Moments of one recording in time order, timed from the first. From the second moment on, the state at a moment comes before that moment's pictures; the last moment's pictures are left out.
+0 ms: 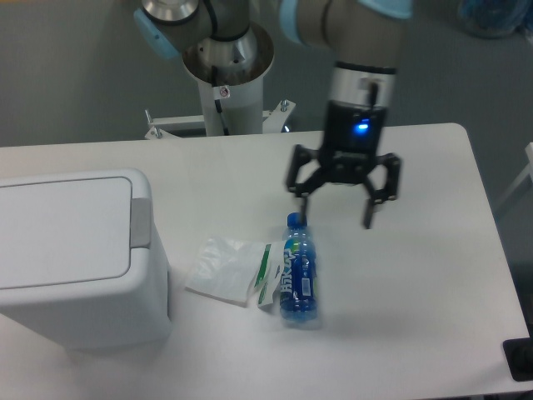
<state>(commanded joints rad) 2.54 -1.66 -1.71 -0.77 1.03 0.41</state>
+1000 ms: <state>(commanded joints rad) 2.38 -1.64 -1.75 -0.73 1.03 0.42</state>
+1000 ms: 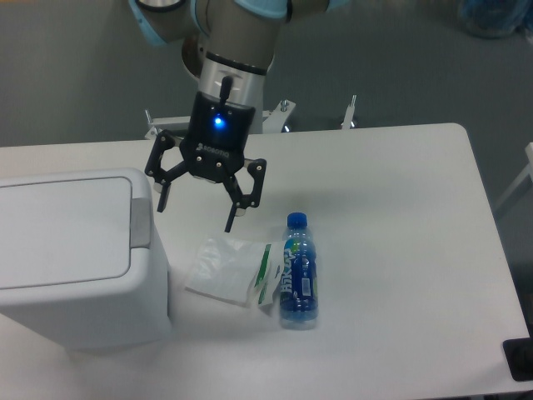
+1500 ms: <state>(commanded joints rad) 2.36 -1.66 -1.74 -0.73 1.03 0.42</state>
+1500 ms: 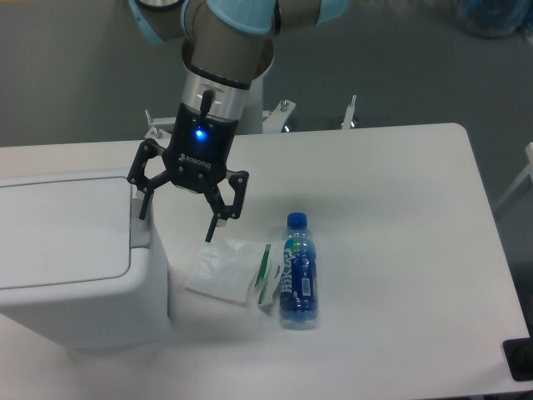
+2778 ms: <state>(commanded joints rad) 2.35 -1.68 -1.75 -0.73 1.03 0.43</state>
